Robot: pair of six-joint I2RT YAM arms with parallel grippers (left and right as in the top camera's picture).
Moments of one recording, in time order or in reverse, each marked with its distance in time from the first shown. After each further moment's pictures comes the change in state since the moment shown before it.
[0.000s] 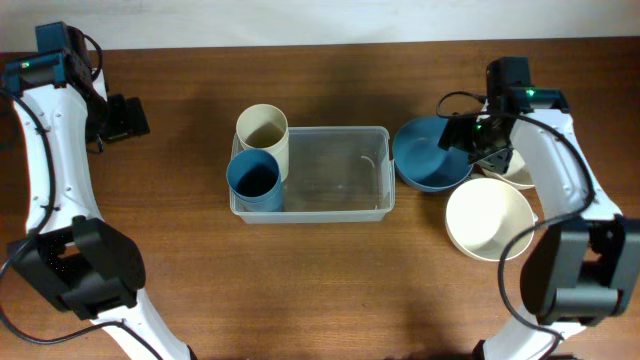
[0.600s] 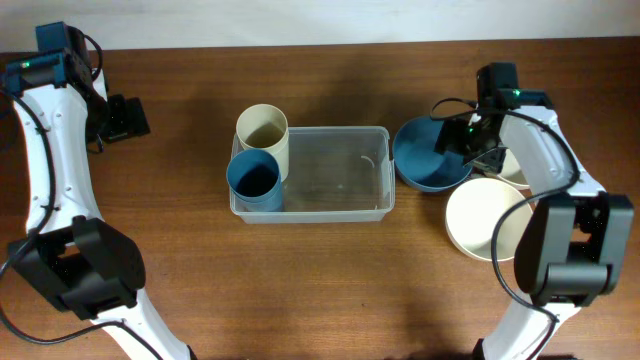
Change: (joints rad) left arm 0.000 0.000 0.000 0.000 0.000 0.000; right arm 0.000 0.108 0.000 0.056 0.026 -0.048
